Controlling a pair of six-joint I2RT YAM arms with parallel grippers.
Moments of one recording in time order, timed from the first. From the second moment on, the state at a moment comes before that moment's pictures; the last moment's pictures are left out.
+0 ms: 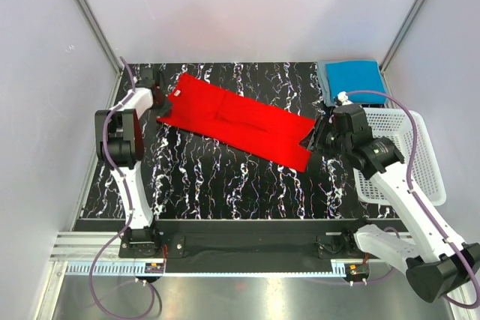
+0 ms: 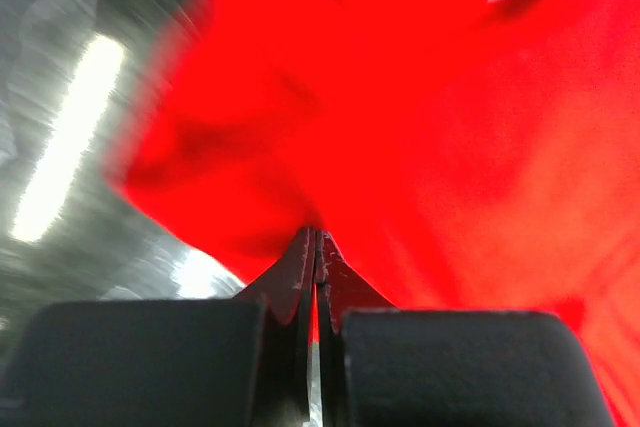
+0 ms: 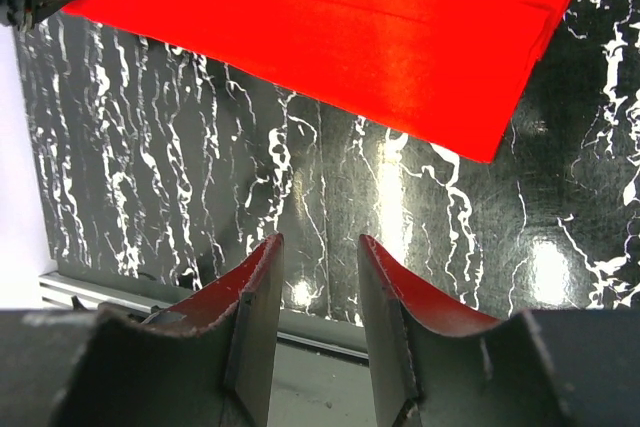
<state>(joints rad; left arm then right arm) 0.03 2.10 1.54 -0.49 -0.03 -0.61 0.42 1.00 1.06 -0.77 -0.05 0.69</state>
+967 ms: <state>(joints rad) -0.20 1.70 1.43 -0.29 0.10 -0.58 0.42 1.01 1.12 -0.80 0.00 0.69</state>
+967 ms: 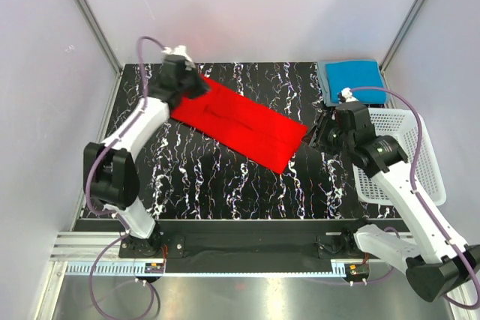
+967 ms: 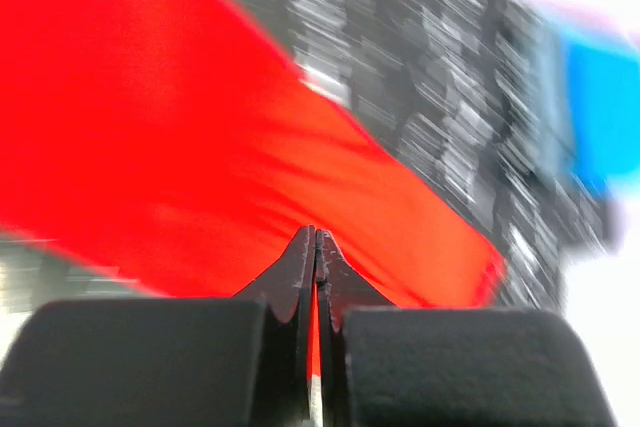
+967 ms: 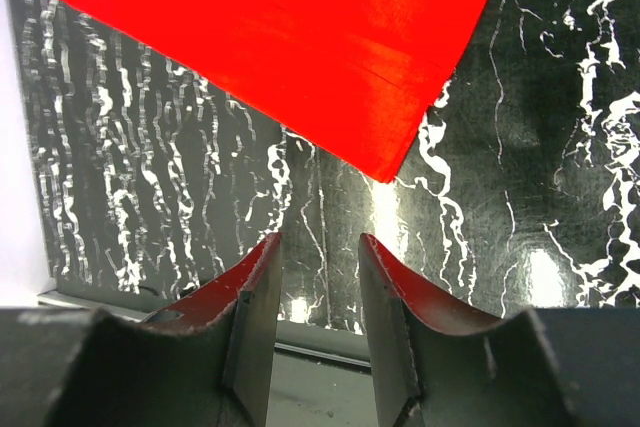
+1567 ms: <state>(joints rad) -0.78 2.02 1.31 -0.21 0.16 -0.68 0.42 0.84 1.07 -0.82 -0.01 0.68</state>
